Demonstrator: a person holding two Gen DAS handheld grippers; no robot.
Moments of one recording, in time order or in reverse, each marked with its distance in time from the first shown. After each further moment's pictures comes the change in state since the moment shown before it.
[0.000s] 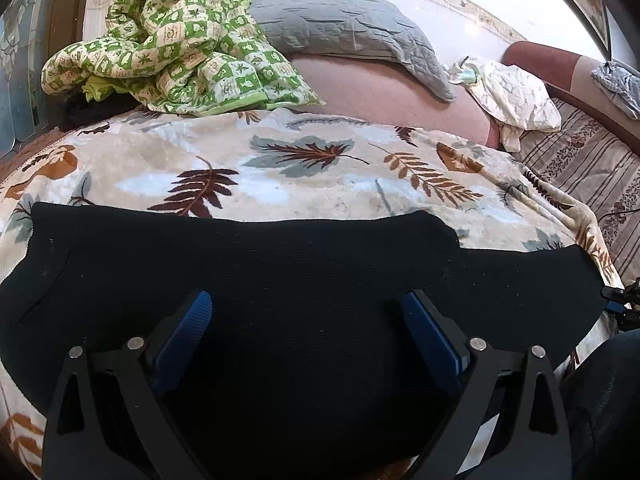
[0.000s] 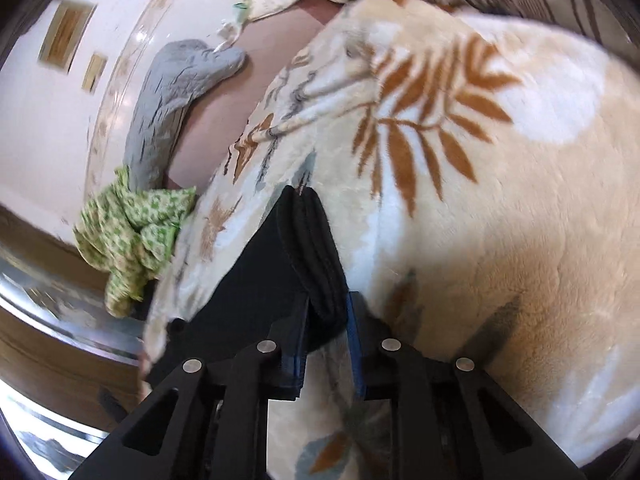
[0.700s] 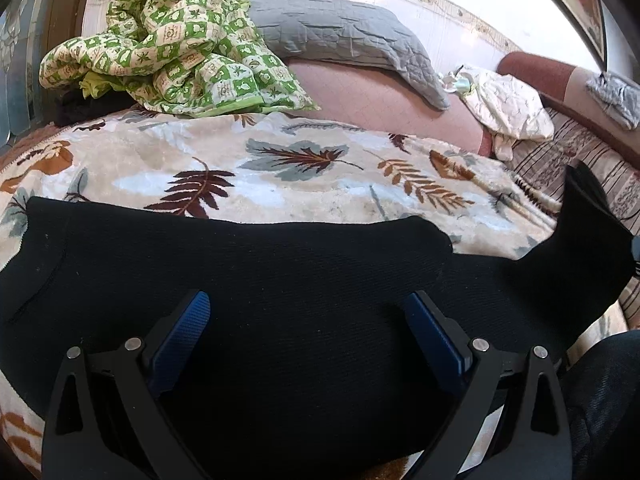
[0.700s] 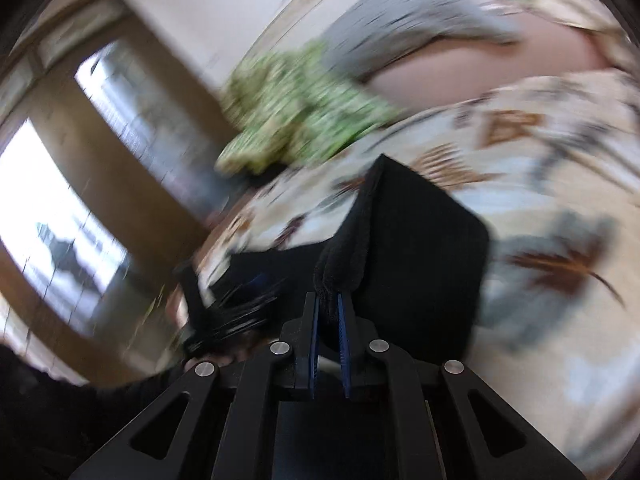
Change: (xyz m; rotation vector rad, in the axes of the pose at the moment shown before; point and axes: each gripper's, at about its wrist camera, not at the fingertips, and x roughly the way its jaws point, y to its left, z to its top) left arm -0.004 0.004 0.002 -0.026 -0.022 -0.051; right arm 0.024 0.186 -0.052 -0.658 0.247 0.390
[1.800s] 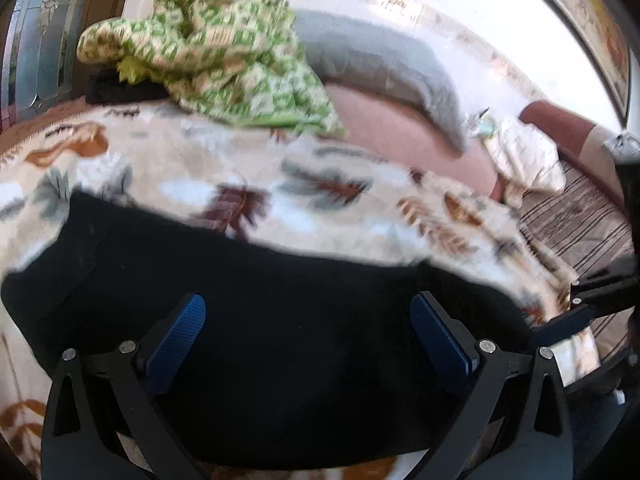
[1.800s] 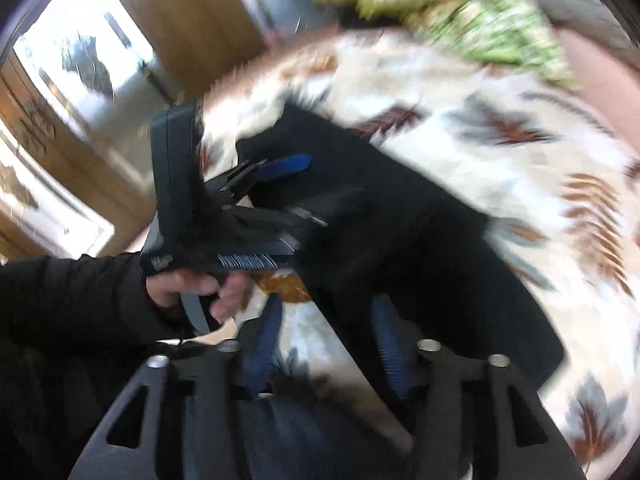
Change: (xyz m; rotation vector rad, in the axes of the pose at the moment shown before) left arm -0.031 0.023 0.015 -0.143 -0.074 -0.005; right arm 0.116 0.092 0.028 -0.464 0.507 0.004
